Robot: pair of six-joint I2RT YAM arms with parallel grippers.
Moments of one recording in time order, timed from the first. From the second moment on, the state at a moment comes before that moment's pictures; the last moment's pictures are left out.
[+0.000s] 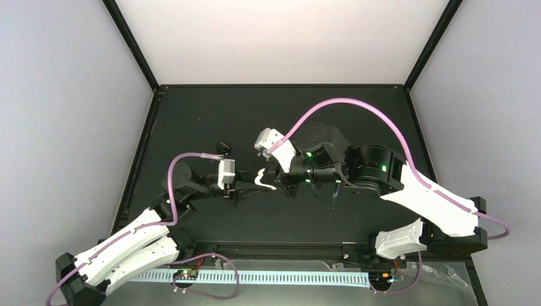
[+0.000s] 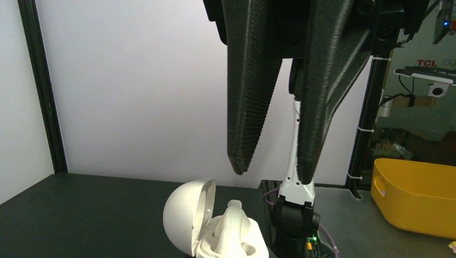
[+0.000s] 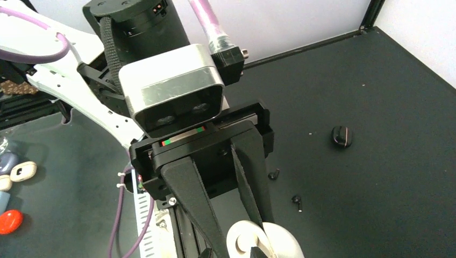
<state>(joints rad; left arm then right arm) -0.79 0.70 0.57 0.34 0.68 -0.18 1.26 1.33 1.80 -0.99 -0.04 0.11</state>
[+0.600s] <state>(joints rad) -0.79 0.70 0.58 0.32 0.68 -0.18 1.25 1.34 1.77 -1.00 -0.01 0.11</state>
